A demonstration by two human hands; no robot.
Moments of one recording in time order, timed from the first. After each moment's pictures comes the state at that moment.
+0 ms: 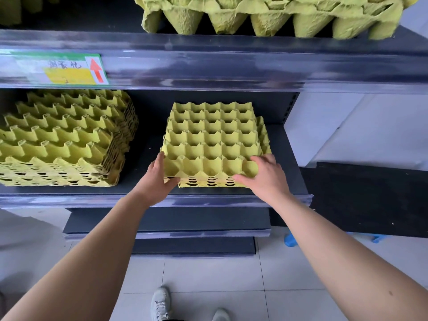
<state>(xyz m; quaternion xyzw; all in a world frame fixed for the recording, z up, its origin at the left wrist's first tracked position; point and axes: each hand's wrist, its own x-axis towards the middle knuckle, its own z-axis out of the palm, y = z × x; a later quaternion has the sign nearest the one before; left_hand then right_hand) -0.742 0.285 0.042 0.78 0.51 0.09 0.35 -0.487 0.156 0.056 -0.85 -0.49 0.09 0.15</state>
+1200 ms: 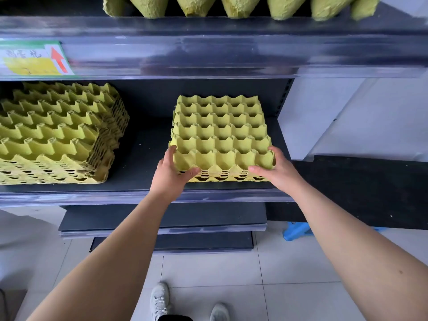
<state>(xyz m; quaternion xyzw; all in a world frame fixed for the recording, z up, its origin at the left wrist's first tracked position) -0.681 0.248 0.039 0.72 0.55 0.19 0.39 -0.423 0.128 0.047 -0.81 -0.39 0.32 0.31</state>
